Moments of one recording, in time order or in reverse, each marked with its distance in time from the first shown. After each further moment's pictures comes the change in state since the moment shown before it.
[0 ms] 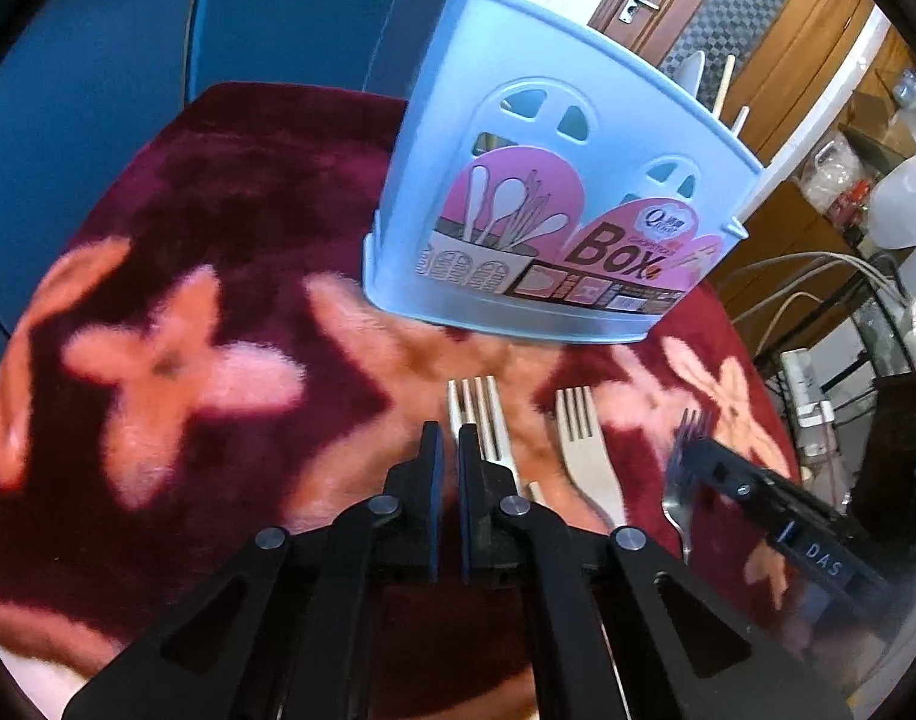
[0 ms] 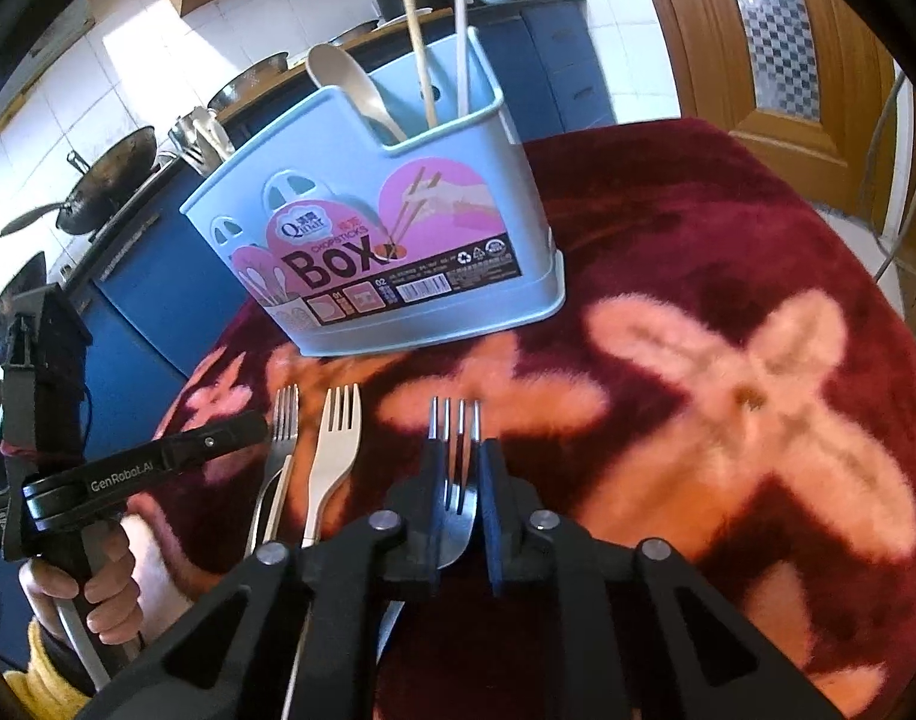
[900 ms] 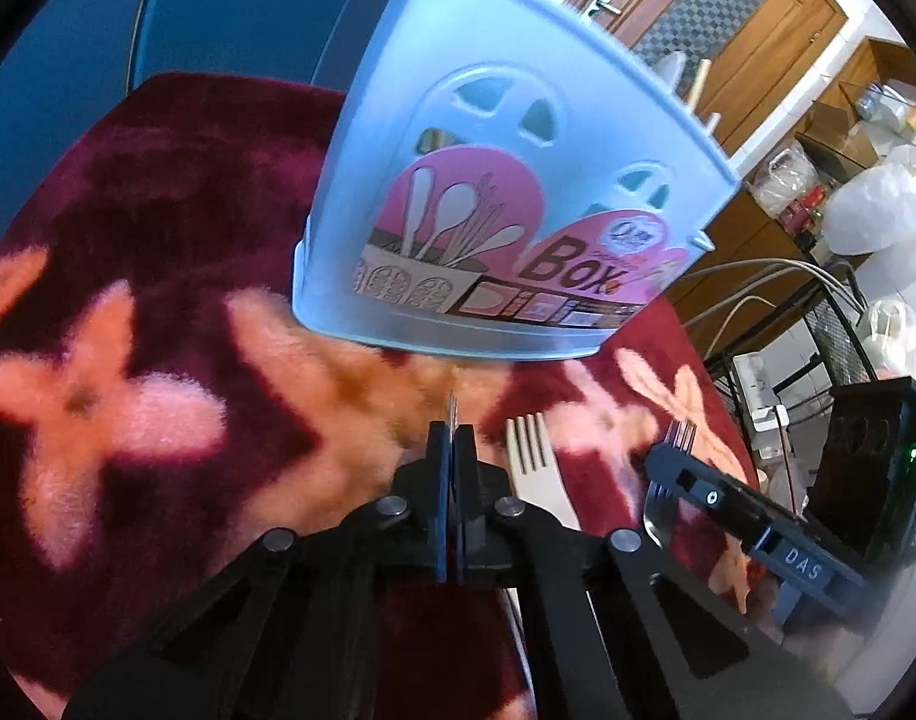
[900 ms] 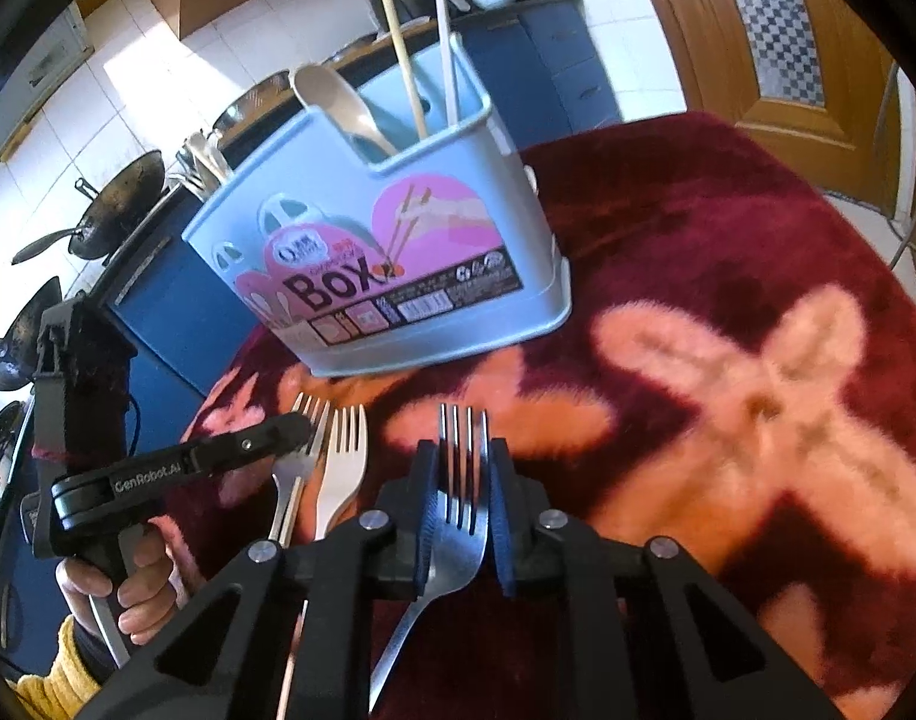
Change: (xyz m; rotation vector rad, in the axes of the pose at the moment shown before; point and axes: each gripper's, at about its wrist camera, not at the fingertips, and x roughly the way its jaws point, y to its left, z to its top) left arm 0.014 -0.001 0.011 0.013 0.001 -0.132; right arm -0.001 -0.007 0.005 0.028 -0.040 0.041
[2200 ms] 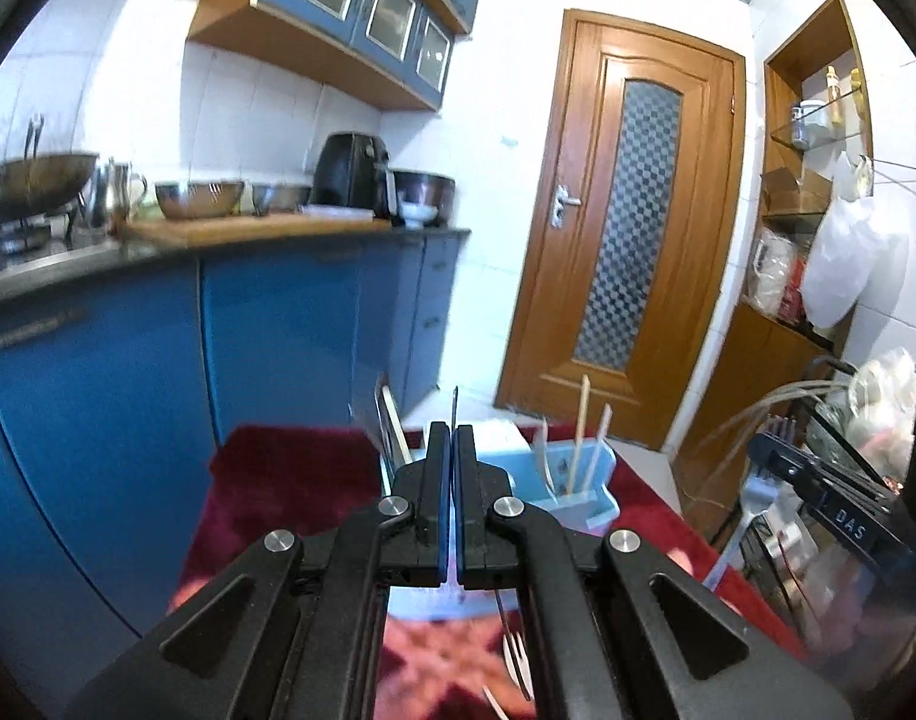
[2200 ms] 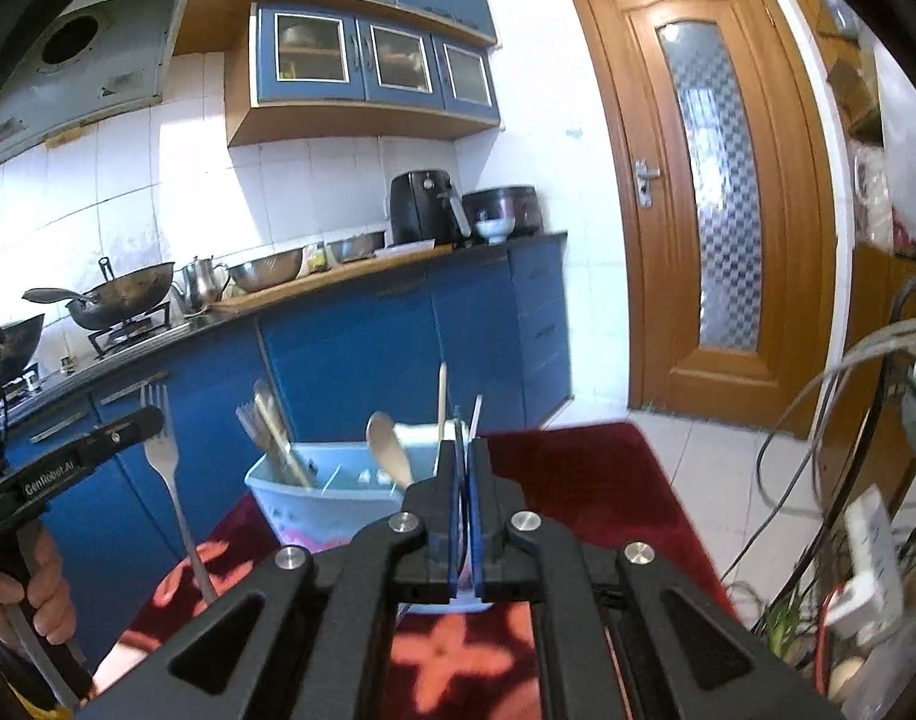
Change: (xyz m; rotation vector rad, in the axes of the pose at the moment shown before) left arm -0.172 -0.091 0.061 0.258 -0.577 0.195; right arm -0.130 0.080 0.076 -0.251 -0.486 -0.234
